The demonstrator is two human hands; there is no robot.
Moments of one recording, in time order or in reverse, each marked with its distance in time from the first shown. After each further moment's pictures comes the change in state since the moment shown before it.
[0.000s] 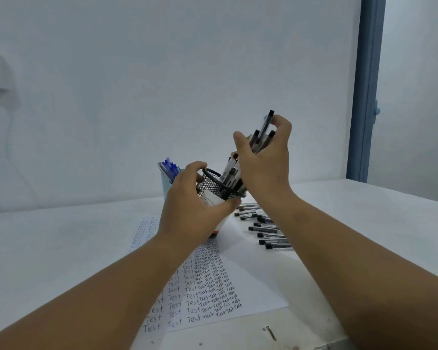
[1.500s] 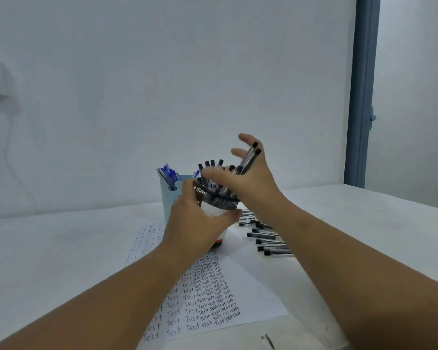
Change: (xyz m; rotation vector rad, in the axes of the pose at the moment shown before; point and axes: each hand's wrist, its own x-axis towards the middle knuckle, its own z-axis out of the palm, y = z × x) left_hand -0.009 0.010 0.002 -0.128 -0.093 -0.147; right_hand -0.006 0.008 -0.002 0.133 -0.380 0.218
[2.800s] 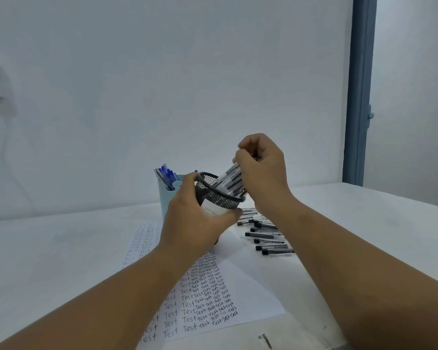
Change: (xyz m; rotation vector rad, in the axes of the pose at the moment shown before) left_hand 0.000 0.001 0.003 0.056 0.061 0.089; right_hand 0.007 -0.006 -0.006 0.025 0.283 -0.141
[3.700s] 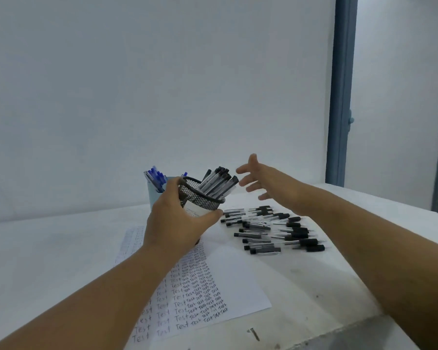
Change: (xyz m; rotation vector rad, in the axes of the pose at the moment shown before) left_hand 0.007 -0.014 -0.007 0.076 -0.004 -0.019; right_hand 0.012 -0.011 -0.069 -0.595 -0.629 0.294
